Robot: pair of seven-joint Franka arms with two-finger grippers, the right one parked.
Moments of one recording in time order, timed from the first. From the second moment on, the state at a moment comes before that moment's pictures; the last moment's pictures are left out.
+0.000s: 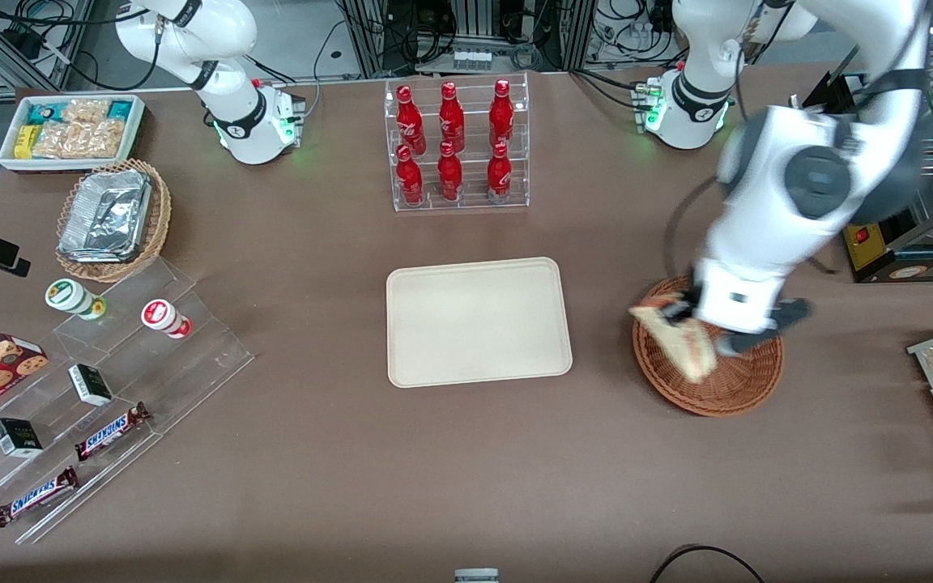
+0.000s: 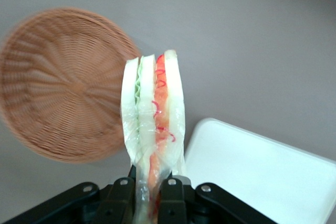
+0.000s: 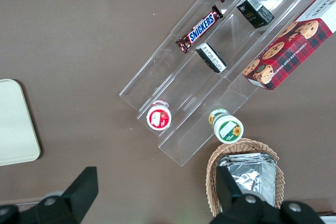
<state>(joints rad) -0.33 0.24 -0.11 -1.70 0.01 1.96 -0.82</state>
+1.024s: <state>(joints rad) -0.70 0.67 -0.11 -1.54 0.07 2.15 -0.86</state>
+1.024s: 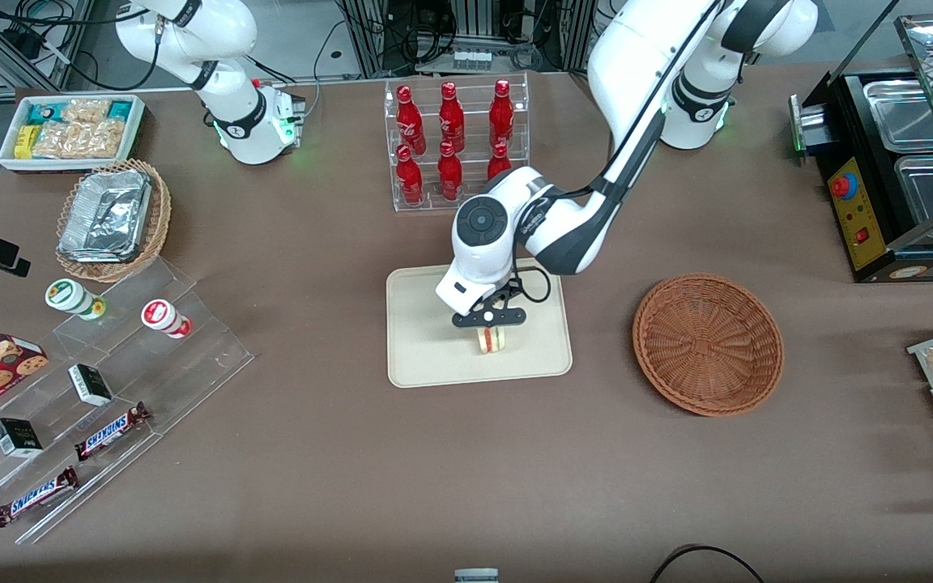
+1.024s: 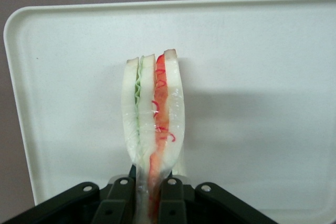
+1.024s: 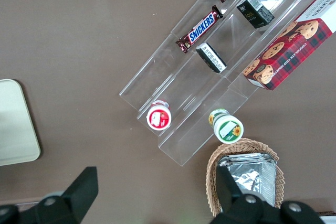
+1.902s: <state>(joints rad) -0.71 0.66 -0.09 -1.48 0.09 2.08 -0.88</state>
